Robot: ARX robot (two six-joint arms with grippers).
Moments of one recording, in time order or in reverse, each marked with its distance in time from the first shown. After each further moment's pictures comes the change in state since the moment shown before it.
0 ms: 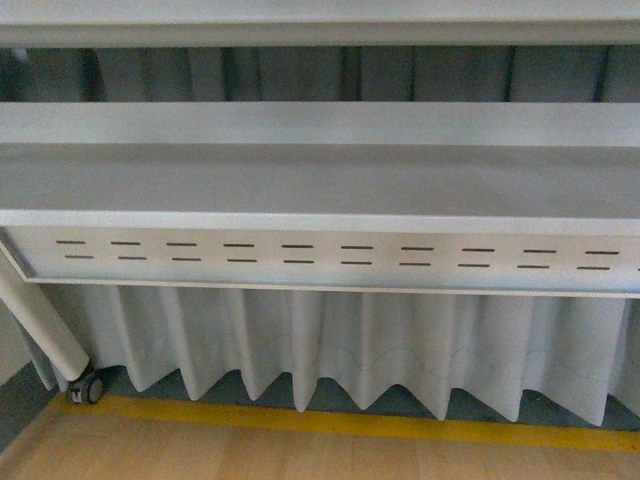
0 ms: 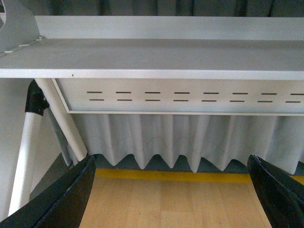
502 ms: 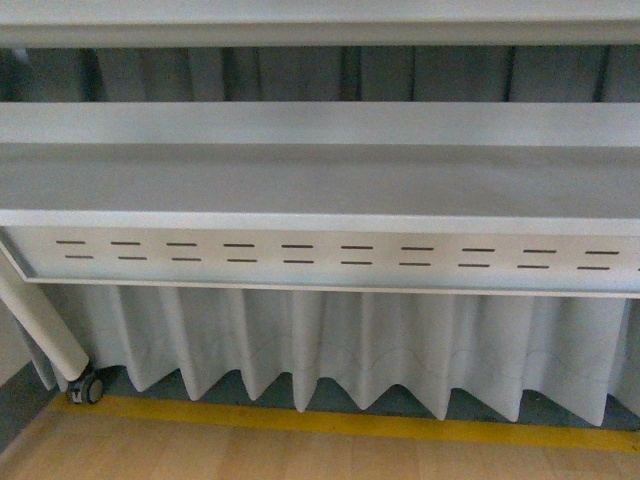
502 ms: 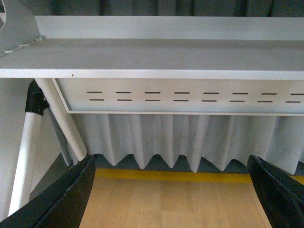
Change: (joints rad) left arm 0.000 0.000 0.000 0.000 0.000 0.000; right arm 0.000 0.000 0.000 0.000 0.000 0.000
